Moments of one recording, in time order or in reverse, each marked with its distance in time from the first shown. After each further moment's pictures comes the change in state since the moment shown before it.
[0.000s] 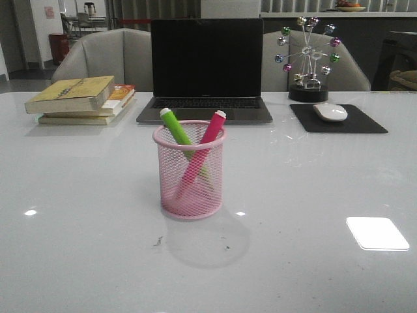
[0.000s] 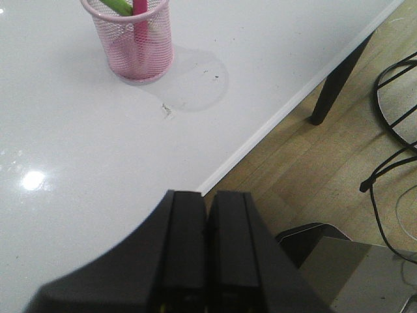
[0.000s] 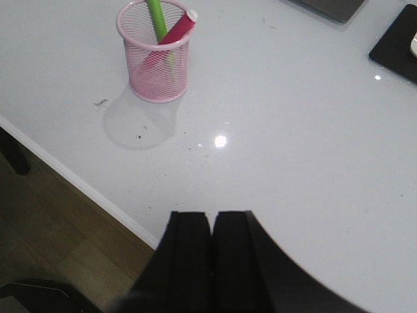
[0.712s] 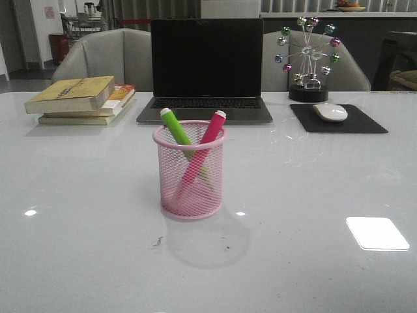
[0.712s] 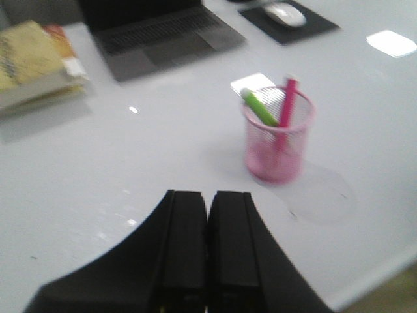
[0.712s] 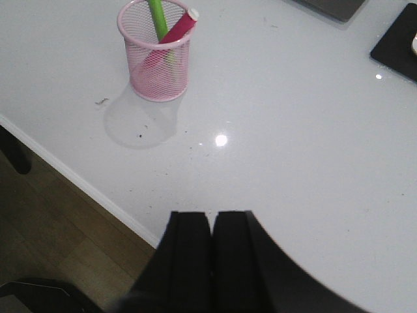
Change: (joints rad) left arm 0.359 -0.279 0.174 0.048 -0.325 0.000; right arm 0.000 0.000 0.000 0.002 0.004 0.000
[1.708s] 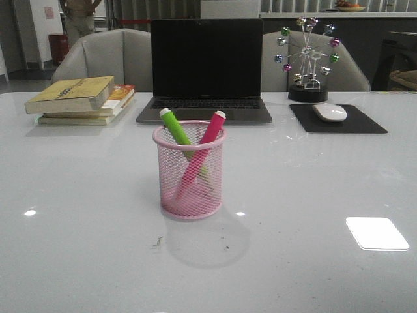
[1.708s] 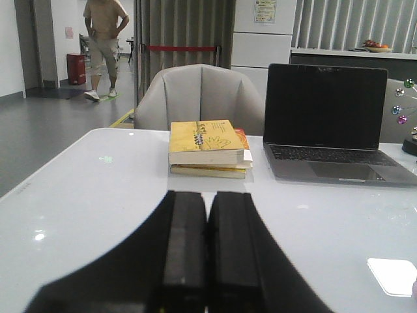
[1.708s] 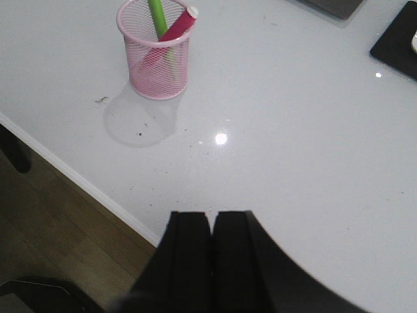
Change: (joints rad) left arm 0.360 -0.370 0.455 -0.033 -0.451 -0.081; right arm 0.000 0.000 0.000 0.001 0.002 0.000
